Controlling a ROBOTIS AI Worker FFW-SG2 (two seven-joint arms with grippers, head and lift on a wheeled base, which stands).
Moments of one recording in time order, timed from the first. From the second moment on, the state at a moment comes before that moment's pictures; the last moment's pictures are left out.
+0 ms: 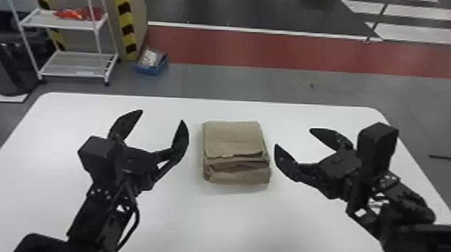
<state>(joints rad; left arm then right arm) 0.26 0.10 -0.20 -1.93 0.01 0.01 -0.01 0.27 -0.04 -0.10 -2.17 0.16 0.49 0.59</state>
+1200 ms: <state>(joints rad) 0.50 0.09 0.04 -2.01 0.08 -0.14 0.00 0.56 -0.01 -0.10 -2.15 -0.05 0.03 0.26</state>
